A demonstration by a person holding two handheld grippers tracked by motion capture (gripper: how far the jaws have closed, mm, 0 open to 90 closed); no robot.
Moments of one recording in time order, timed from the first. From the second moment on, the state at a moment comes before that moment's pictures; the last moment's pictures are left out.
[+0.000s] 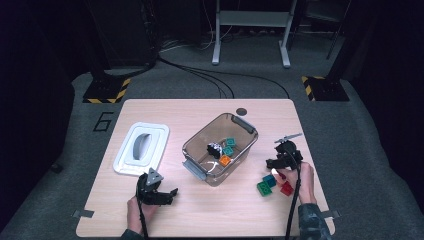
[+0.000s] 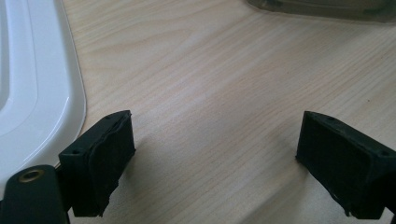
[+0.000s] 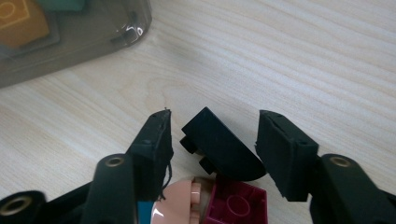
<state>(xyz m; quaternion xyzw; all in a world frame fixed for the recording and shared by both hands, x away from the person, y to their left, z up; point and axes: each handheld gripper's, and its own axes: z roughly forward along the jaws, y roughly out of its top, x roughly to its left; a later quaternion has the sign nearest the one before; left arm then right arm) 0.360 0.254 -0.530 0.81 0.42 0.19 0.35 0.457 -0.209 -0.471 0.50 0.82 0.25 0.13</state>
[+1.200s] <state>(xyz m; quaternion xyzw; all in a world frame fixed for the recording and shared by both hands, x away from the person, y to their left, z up) 0.360 0.255 -0.530 0.81 0.42 0.19 0.35 0.472 -0.211 -0.457 0.54 0.78 0.30 0.12</state>
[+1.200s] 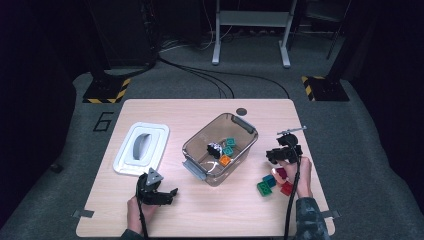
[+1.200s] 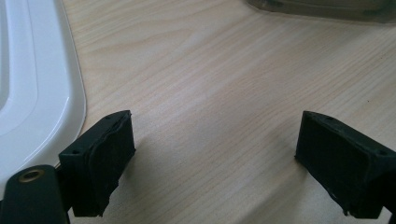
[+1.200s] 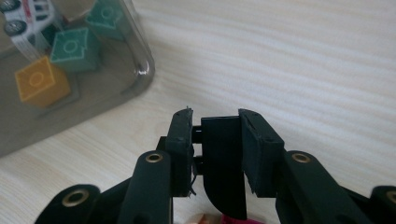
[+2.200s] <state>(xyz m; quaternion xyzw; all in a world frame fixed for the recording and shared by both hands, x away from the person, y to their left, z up) 0.360 0.254 -0.530 0.81 0.42 0.19 0.35 0.470 -0.208 -0.413 0.52 0.76 0.35 0.16</state>
